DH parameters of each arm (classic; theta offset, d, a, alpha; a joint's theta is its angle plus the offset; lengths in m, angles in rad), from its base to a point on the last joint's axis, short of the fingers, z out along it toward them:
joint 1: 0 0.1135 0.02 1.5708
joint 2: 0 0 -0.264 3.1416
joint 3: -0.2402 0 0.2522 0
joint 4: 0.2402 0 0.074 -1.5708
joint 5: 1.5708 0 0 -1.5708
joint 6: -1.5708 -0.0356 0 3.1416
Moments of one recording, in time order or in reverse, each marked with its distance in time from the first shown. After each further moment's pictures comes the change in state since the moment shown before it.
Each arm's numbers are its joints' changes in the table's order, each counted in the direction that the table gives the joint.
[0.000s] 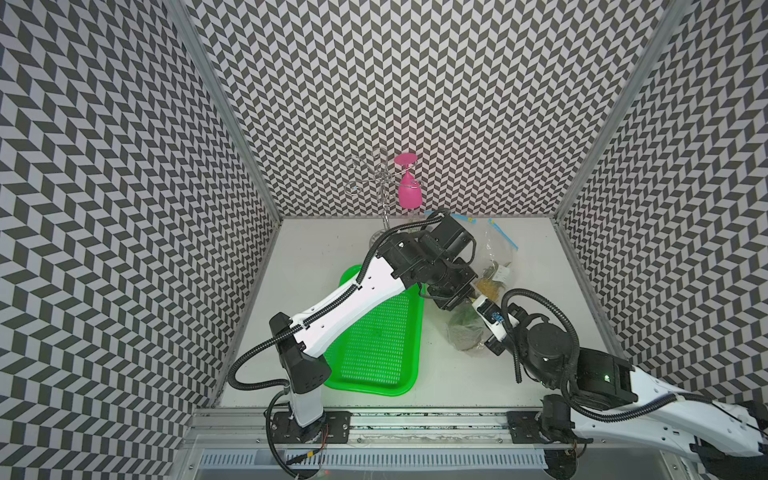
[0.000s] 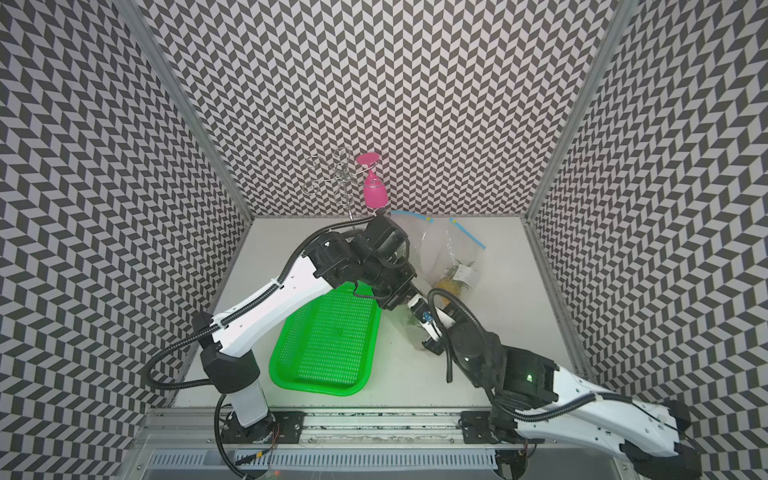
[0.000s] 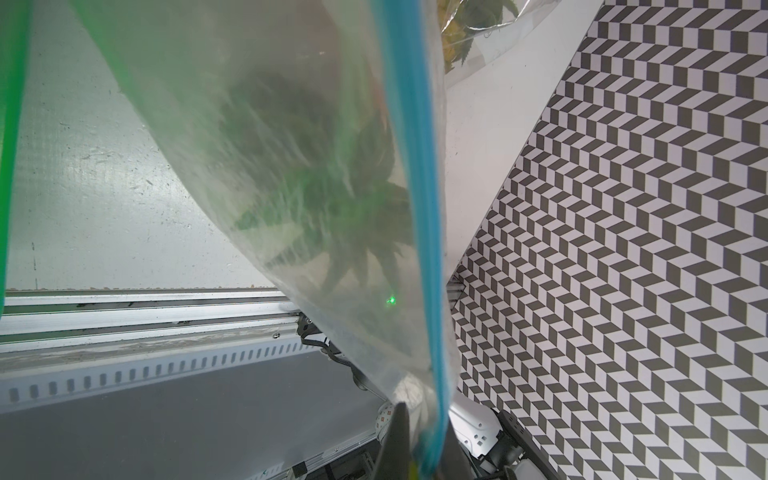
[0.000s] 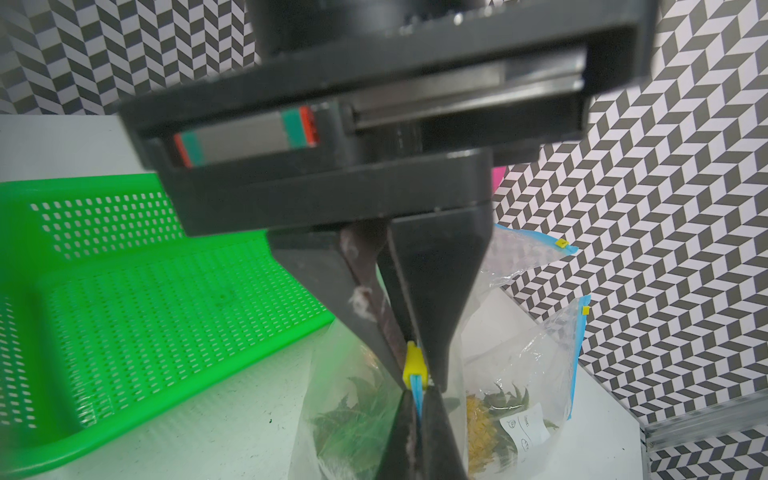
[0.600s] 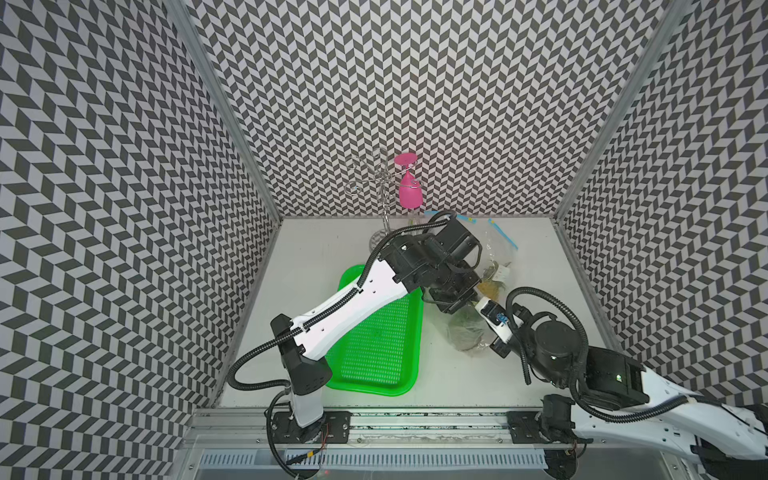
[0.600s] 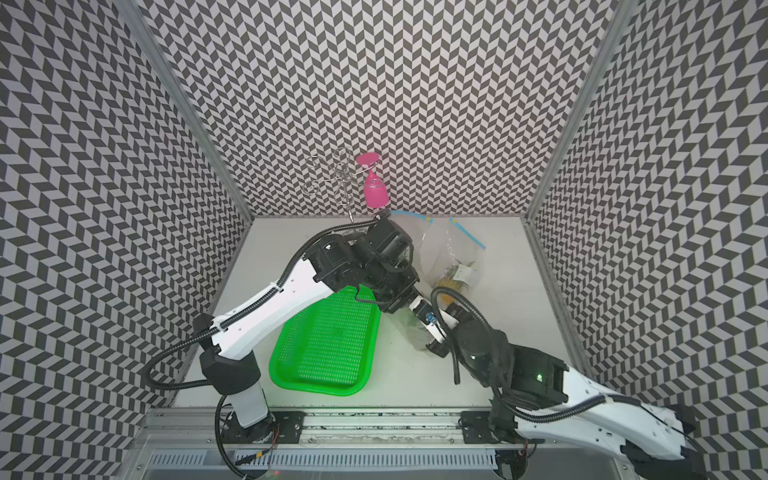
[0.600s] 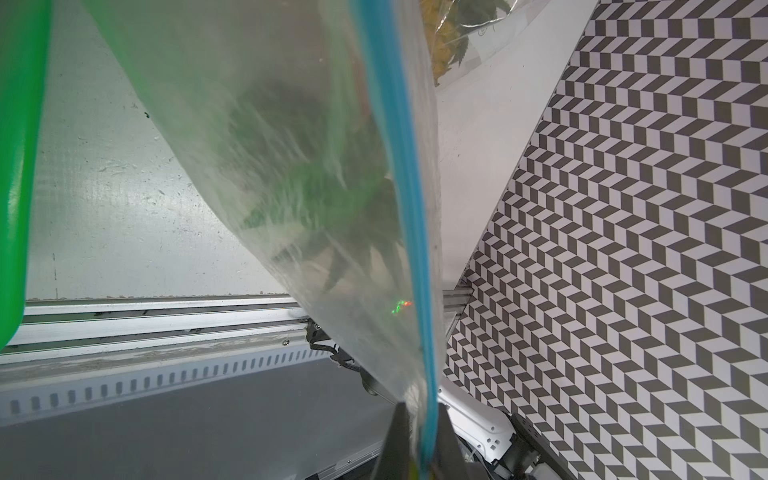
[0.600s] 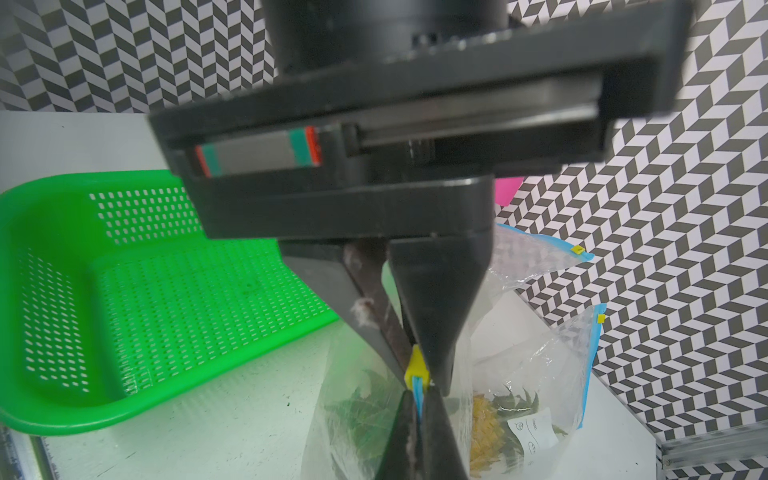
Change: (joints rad) left arm -0.031 -0.011 -0.042 0.035 -0.079 -0.022; right arm -0.003 0.019 -0.052 0.087 -0.087 0.003
